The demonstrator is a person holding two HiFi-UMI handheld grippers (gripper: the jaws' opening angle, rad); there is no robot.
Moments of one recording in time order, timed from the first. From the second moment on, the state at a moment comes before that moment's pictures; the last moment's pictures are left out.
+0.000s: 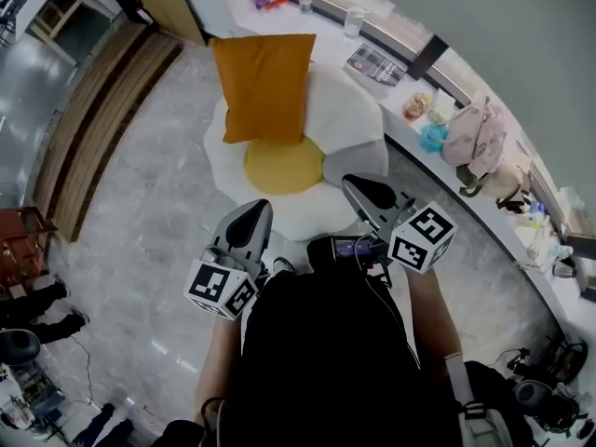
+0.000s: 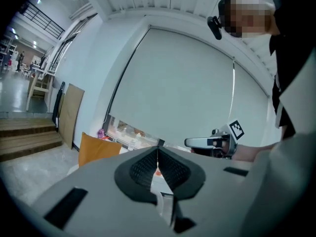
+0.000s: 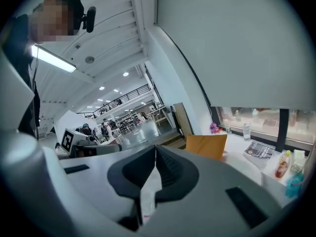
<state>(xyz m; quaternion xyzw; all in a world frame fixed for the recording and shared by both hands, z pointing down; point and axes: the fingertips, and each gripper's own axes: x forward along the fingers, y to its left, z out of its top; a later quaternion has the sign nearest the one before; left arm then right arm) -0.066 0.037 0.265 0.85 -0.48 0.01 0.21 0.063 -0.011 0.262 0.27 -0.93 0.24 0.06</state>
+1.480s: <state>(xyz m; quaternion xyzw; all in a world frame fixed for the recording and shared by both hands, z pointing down) -0.084 0.242 0.261 0.87 -0.43 -0.03 0.23 0.068 0.207 0.213 0.33 -0.93 0.16 0.10</state>
